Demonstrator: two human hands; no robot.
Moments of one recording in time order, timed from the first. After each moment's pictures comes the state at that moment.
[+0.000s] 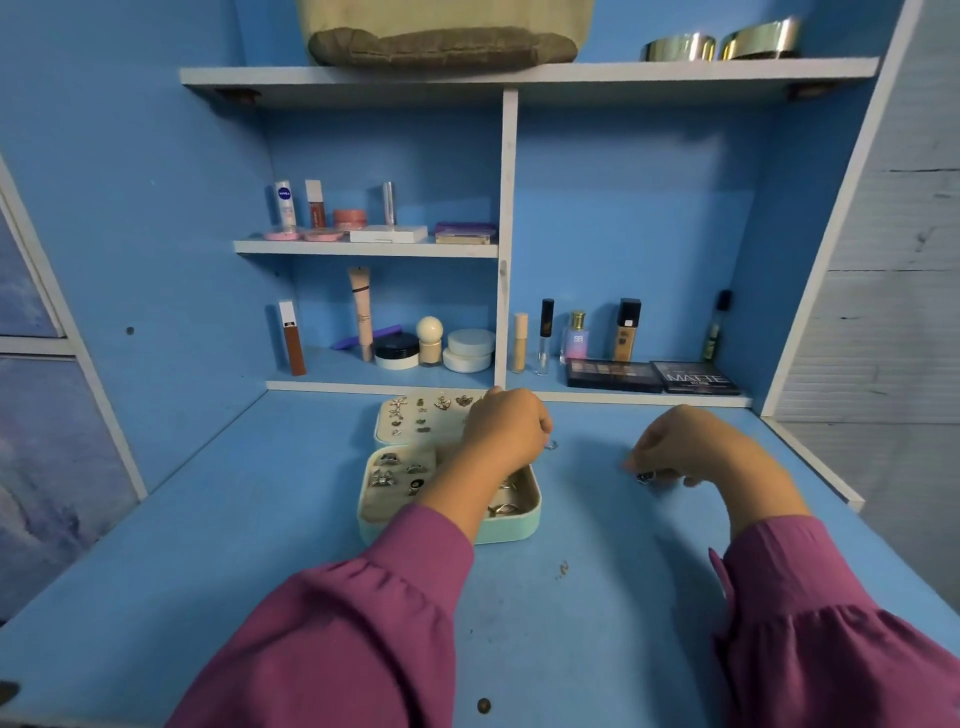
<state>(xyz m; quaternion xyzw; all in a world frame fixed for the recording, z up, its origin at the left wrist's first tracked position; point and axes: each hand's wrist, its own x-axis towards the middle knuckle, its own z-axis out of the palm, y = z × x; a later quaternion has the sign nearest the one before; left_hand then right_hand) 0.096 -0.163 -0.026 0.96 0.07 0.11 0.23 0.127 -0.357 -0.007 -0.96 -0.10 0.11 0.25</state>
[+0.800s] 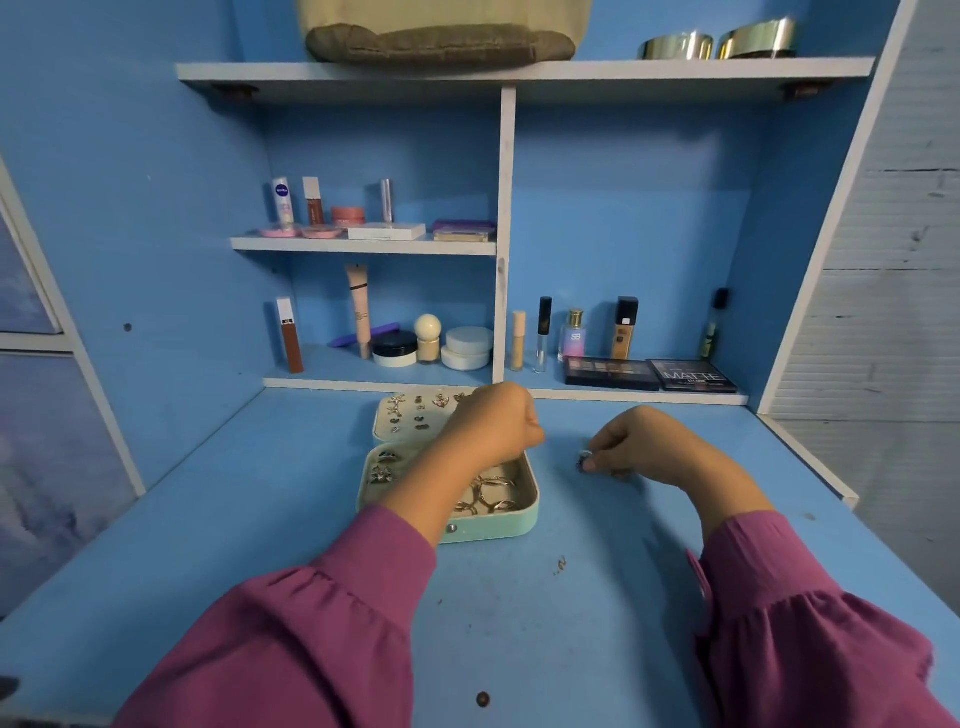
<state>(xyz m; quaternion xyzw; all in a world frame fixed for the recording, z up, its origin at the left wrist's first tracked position) 0.077 -0.152 -0.011 0.97 0.03 0.08 0.23 0.131 -0.334 -0.025 -0.93 -0.18 0.10 0.30</state>
